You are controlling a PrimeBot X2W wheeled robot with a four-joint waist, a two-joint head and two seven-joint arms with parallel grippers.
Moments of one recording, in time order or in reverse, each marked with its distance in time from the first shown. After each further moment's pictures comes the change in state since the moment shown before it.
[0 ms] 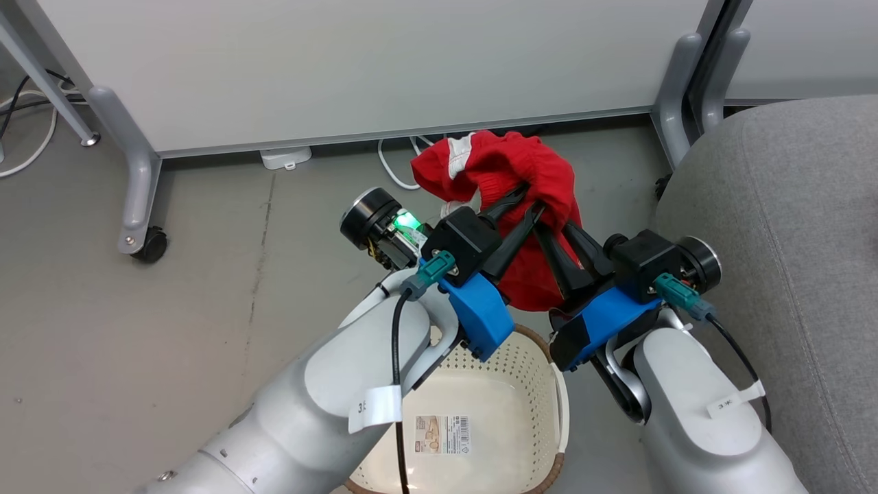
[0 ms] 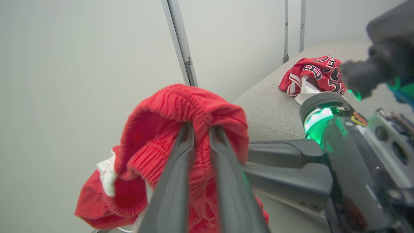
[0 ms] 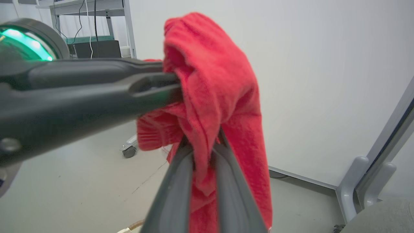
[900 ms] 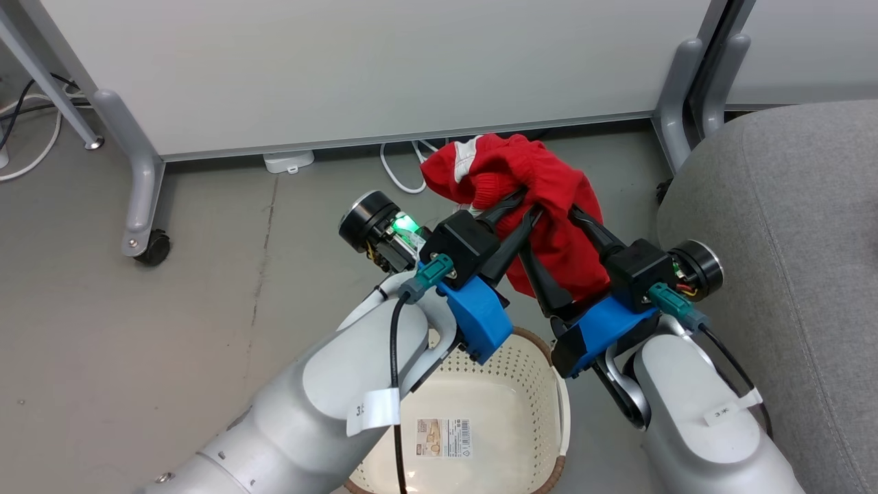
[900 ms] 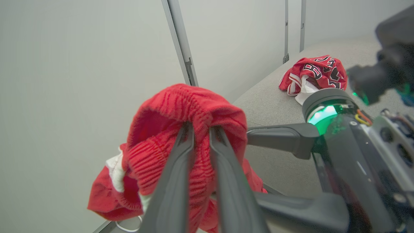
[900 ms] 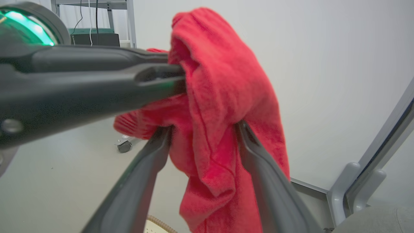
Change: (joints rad) left arm 0.008 0.007 0.000 -0.006 0.000 0.001 0.000; right arm 0.024 -0.001 -0.021 -0.017 -0.073 0.000 0.000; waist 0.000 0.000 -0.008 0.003
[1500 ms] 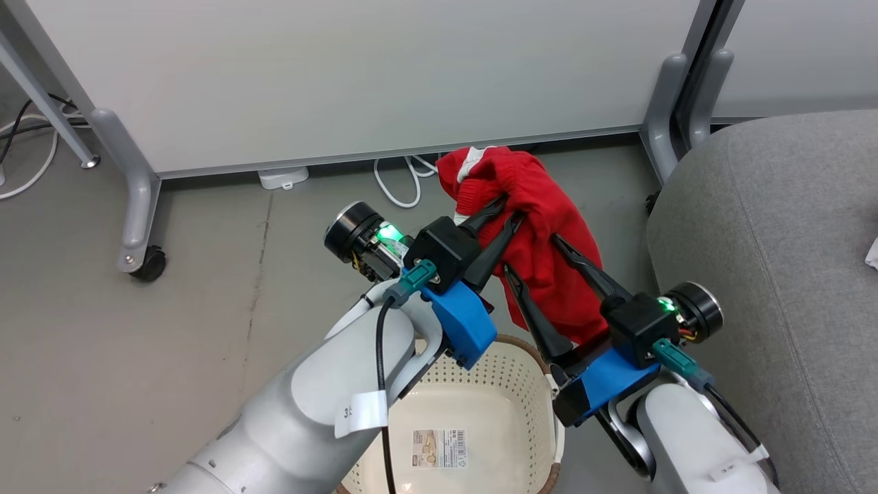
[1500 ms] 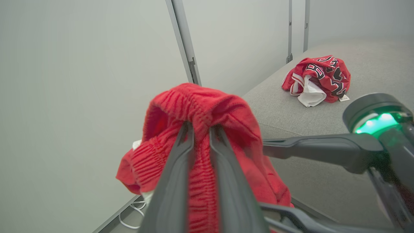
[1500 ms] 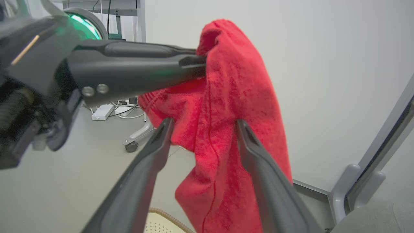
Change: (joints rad) left arm 0.027 0.020 0.018 0.007 -0.001 0.004 0.000; right arm 0.163 -0.019 0.028 -0.176 0.013 0.000 0.000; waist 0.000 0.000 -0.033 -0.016
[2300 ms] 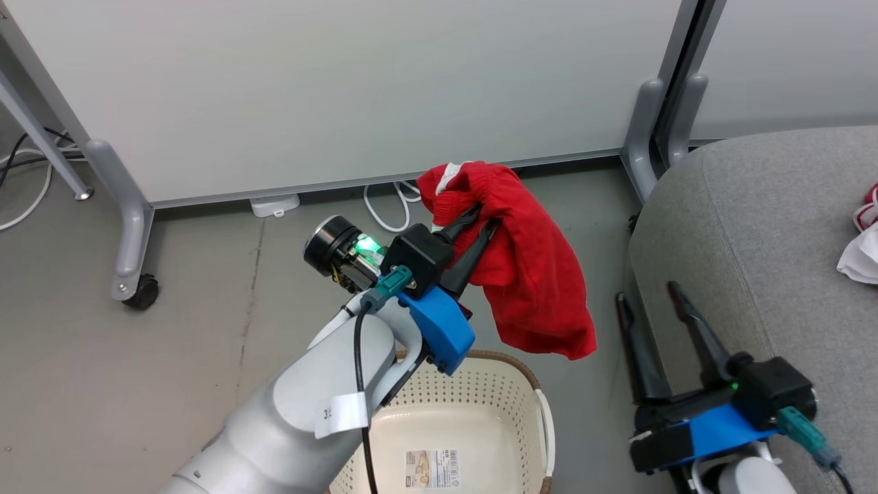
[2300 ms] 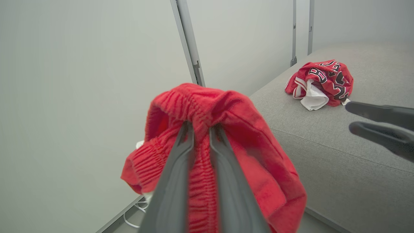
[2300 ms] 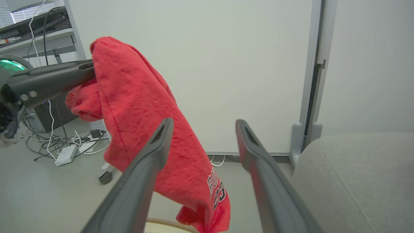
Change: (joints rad) left arm 0.033 0.023 0.026 0.007 -0.009 0.004 0.000; right arm 0.268 0.019 -0.274 -0.196 0.094 0.000 0.000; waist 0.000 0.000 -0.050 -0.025
